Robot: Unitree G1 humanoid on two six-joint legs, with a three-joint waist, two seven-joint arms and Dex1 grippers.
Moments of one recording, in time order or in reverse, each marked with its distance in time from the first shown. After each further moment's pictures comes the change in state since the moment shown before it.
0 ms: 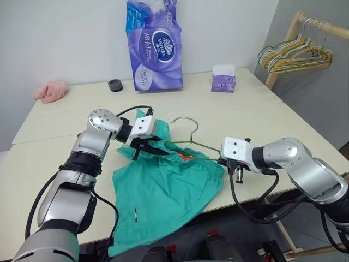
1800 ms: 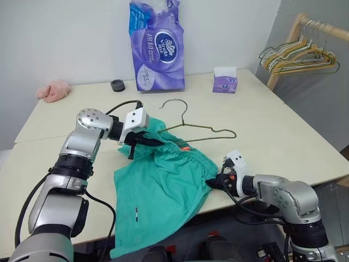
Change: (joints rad) left arm 0.037 0.056 0.060 -0.108 -0.024 0.145 0.109; right arm 0.322 0.508 -0.377 0.108 0.343 0.488 -0.424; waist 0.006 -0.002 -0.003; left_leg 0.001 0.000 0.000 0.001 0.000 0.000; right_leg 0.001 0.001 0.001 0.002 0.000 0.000
